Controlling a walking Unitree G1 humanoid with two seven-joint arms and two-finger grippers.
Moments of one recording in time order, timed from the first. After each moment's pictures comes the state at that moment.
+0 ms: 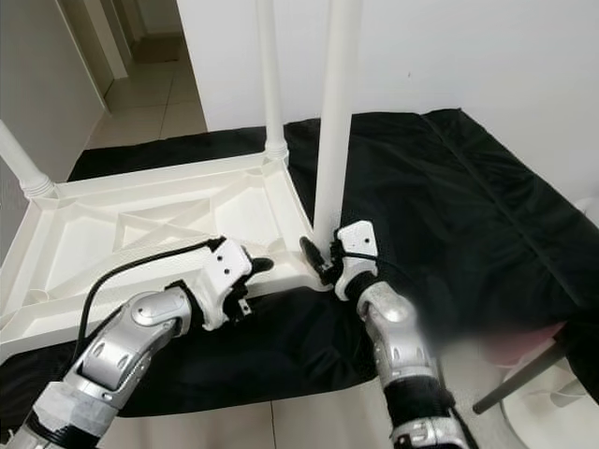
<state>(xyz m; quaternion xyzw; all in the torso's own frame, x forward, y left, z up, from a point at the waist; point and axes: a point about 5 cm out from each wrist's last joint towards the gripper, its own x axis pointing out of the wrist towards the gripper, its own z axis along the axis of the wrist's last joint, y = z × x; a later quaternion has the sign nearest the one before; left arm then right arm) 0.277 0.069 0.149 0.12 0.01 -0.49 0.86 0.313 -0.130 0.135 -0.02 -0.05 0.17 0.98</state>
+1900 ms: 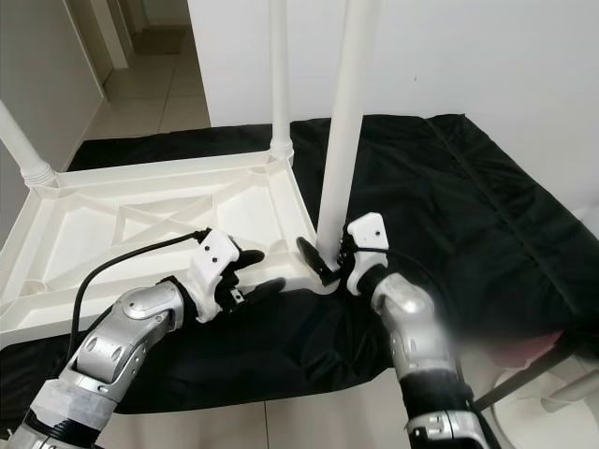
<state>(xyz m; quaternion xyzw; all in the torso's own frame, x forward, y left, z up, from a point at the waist) 0.286 0.078 0.153 0.09 0.01 -0.46 0.88 0.323 -0.151 0.147 -0.07 -0.05 0.32 0.94</state>
